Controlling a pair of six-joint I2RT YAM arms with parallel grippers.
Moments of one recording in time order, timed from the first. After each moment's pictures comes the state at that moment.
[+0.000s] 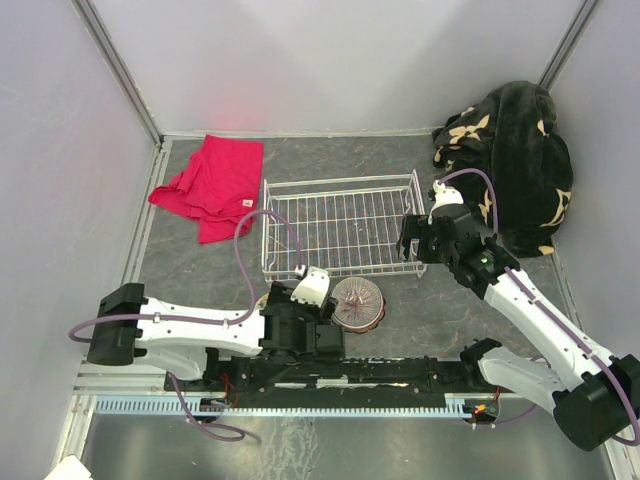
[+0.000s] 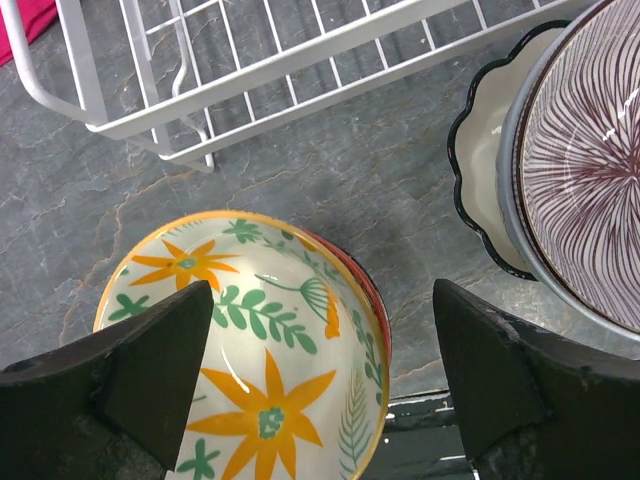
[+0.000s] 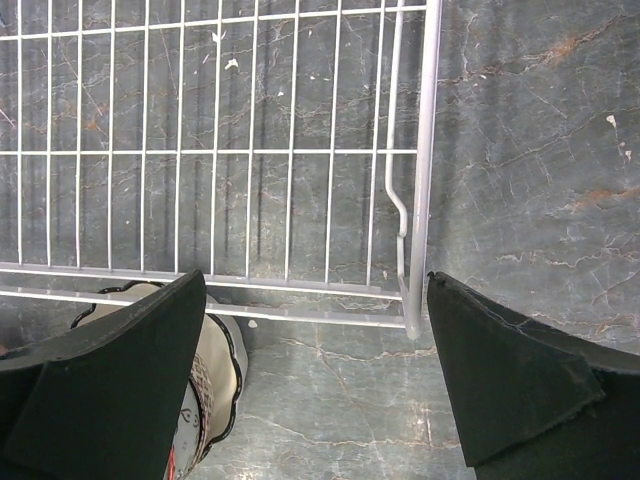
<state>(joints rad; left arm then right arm) -1.54 1.36 0.96 -1.05 -0.93 -1.16 0.47 1.00 0.81 -0.51 0.16 0.40</state>
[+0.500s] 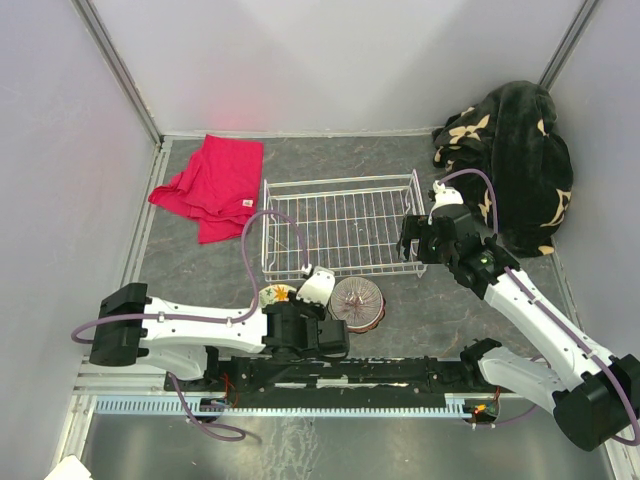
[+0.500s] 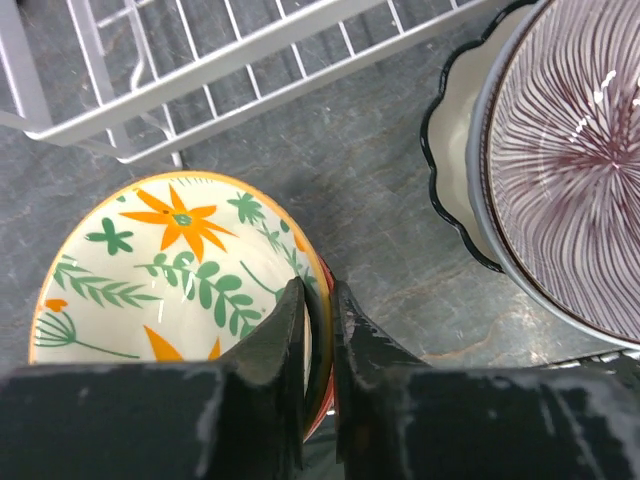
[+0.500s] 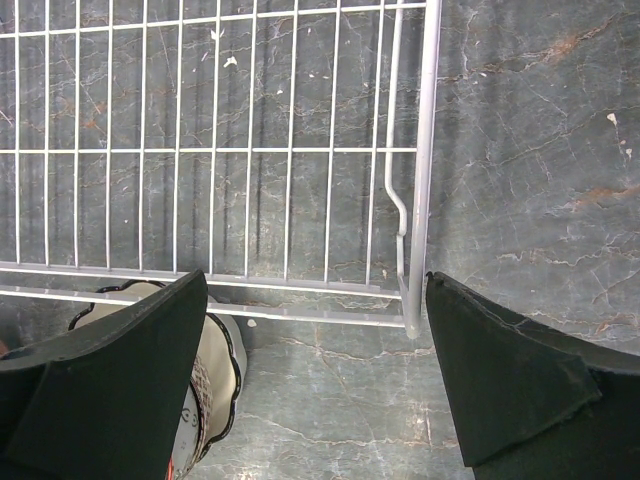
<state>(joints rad) -1.49 1.35 0.93 -0.92 -0.86 -1.07 0.47 1.00 0.81 -0.51 0.16 0.40</state>
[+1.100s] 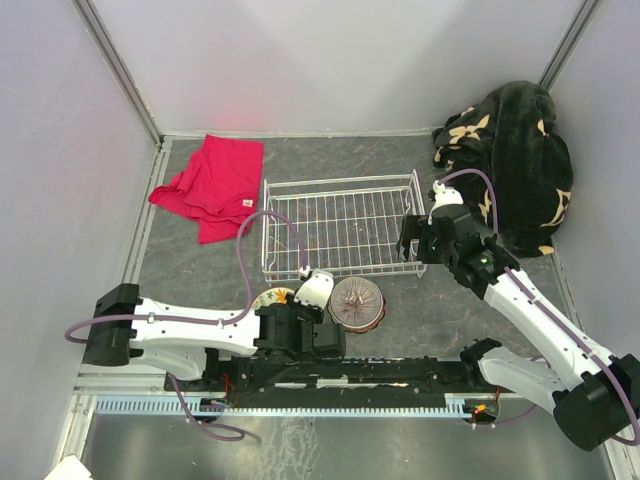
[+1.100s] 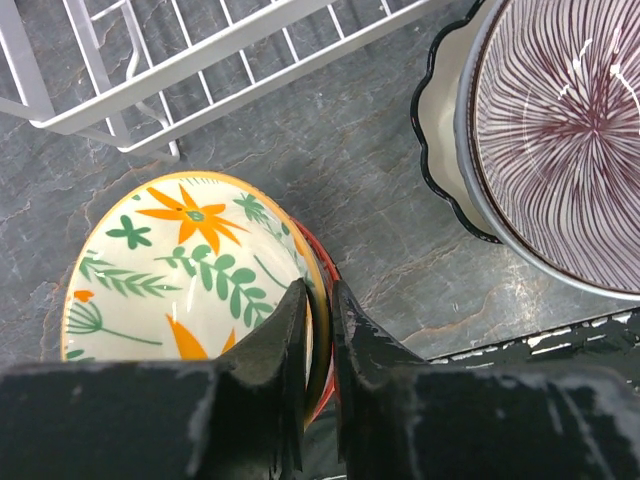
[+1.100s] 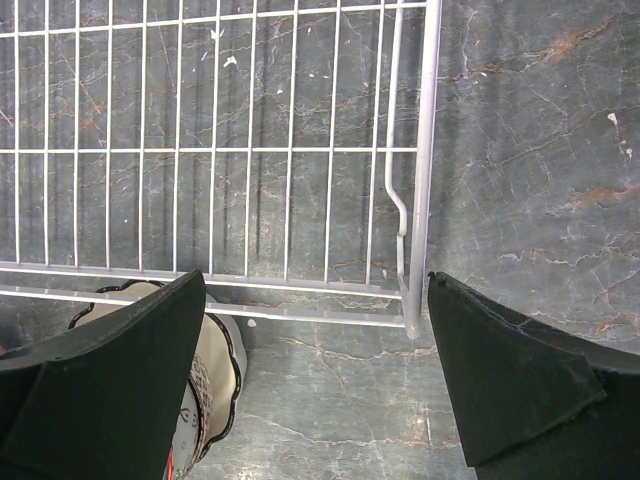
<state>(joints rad) -1.52 1.31 0.94 -0.96 -0.85 -1.05 0.47 1.00 0.81 -0.51 0.16 0.40</state>
